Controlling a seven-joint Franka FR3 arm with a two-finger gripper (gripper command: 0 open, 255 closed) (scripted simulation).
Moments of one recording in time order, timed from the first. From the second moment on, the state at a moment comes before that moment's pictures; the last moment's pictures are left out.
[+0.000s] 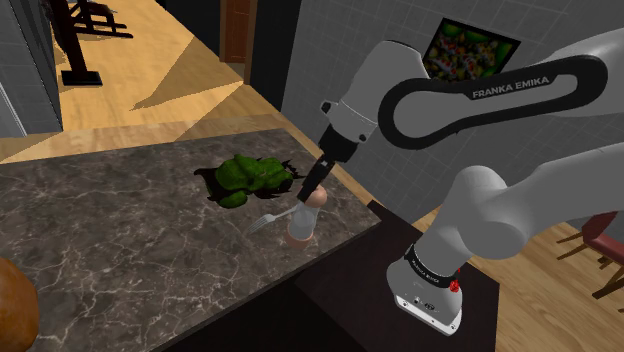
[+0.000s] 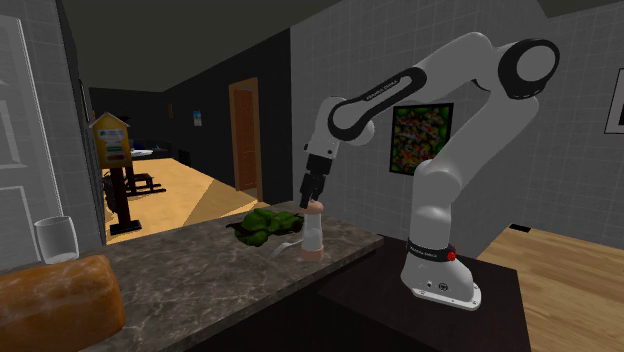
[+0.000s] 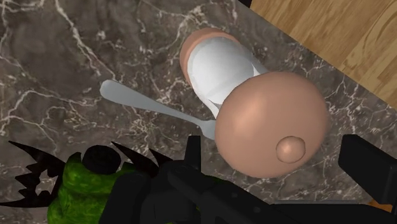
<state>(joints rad) 0.26 -0.68 0.20 -2.84 0.44 2.35 -0.12</state>
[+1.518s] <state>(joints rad) 0.25 -0.70 0.20 -2.81 0.43 2.30 -0.11</state>
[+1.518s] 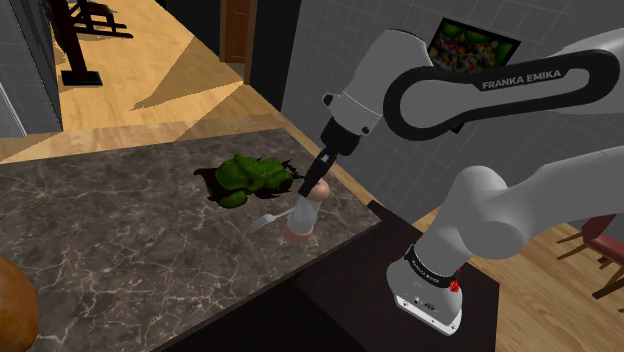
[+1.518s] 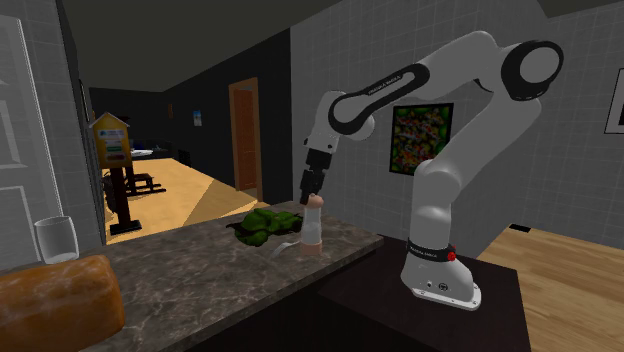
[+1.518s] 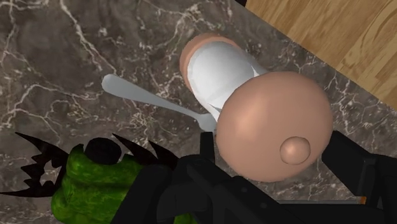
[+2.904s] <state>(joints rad) 0.22 -0.79 0.16 -2.58 0.35 1.99 -0.04</state>
